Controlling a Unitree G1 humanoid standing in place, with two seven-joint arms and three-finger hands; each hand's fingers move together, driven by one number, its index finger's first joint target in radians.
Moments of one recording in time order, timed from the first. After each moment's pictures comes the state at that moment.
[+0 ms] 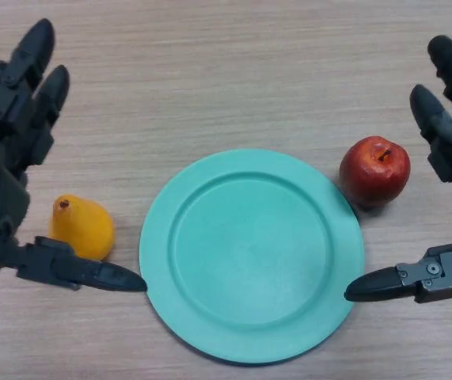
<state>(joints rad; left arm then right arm) 0.04 0.25 0.20 -0.67 -0.20 0.22 -0.24 0.06 -0.20 -0.03 -0.83 0.16 0.41 0.07</state>
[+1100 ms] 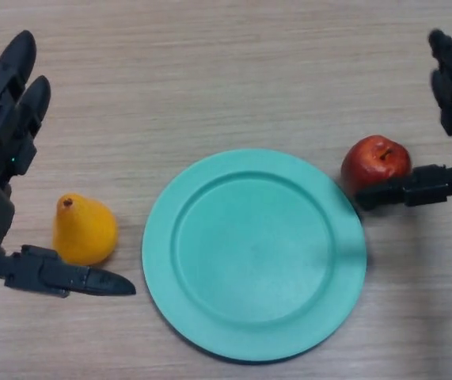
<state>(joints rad) 0.09 0.22 0.25 -0.69 -0.17 0.21 -0.24 -0.41 -0.30 -0.06 0.29 -0.03 -0.05 0.00</state>
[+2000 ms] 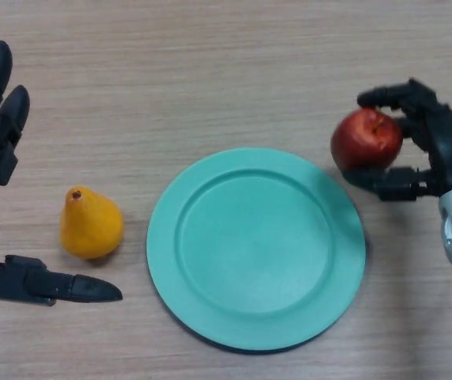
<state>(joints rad) 0.12 0.21 0.29 -0.69 -0.18 0.19 -0.24 -0.45 -0.23 -0.02 0.33 -0.14 -0.03 -0.07</state>
